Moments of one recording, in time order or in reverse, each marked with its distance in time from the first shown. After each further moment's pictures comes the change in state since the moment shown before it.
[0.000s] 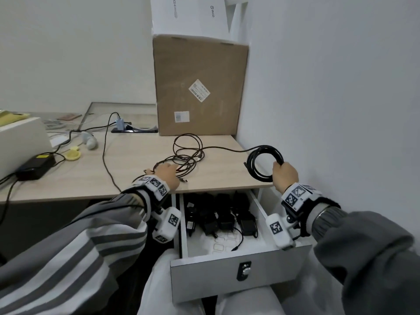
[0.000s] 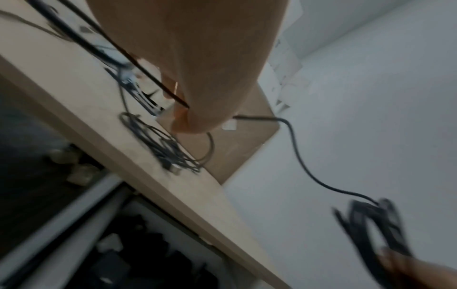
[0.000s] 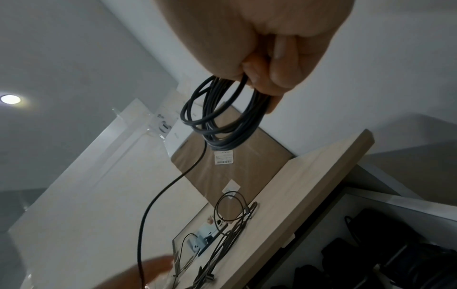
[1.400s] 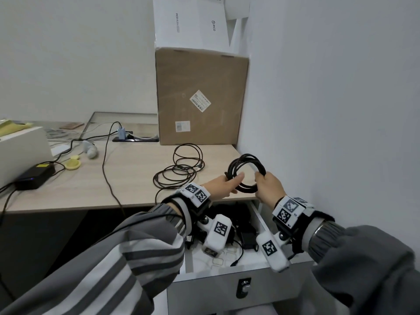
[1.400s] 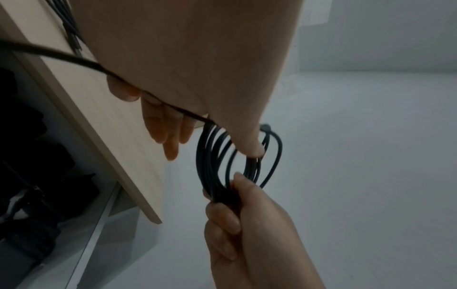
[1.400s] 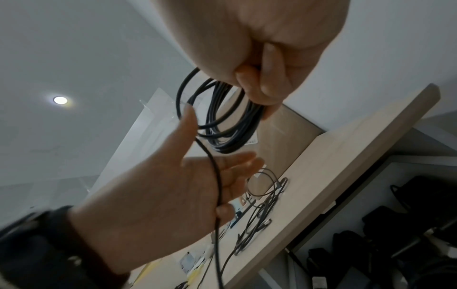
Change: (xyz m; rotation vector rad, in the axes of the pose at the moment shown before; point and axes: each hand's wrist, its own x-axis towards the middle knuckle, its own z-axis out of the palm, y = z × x) left_hand -0.038 0.116 -0.006 -0.746 -0.360 0.294; right_hand -0.023 -0.020 0.019 0.130 -0.163 -0.126
